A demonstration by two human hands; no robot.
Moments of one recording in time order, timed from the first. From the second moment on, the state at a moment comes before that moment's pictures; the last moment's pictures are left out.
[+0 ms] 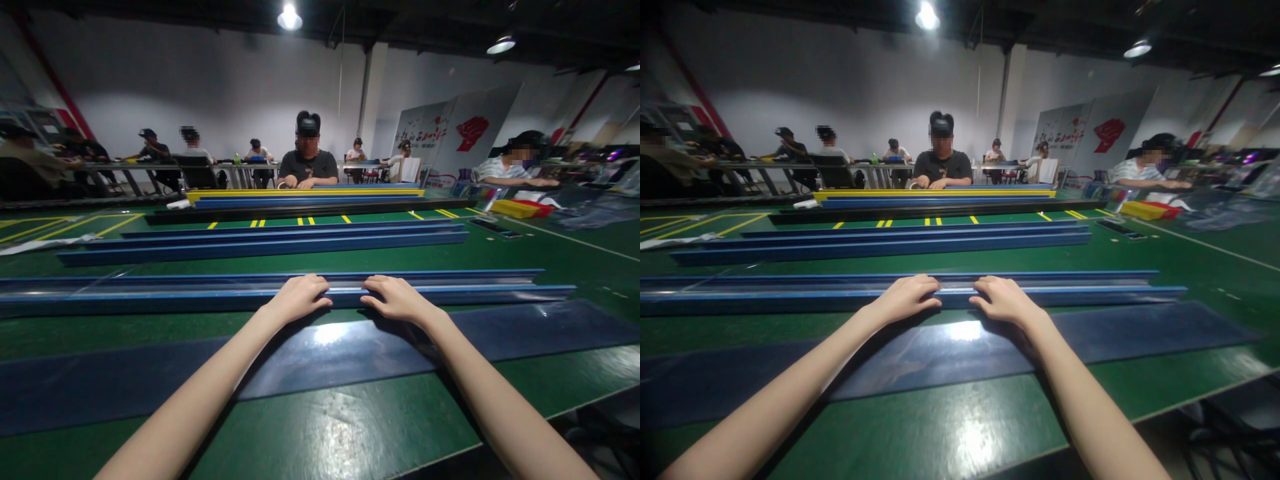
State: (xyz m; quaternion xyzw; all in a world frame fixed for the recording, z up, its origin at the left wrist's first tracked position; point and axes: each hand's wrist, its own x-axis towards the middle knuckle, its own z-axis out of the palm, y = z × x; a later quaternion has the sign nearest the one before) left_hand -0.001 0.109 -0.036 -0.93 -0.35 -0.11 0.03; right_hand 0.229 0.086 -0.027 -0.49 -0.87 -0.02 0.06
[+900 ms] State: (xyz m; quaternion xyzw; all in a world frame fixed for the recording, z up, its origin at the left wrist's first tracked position) left_hand 0.000 0.109 -0.037 -0.92 -0.38 -0.08 0.03; right_hand 0.228 0.087 -0.031 -0.49 -0.87 -0.02 0.05
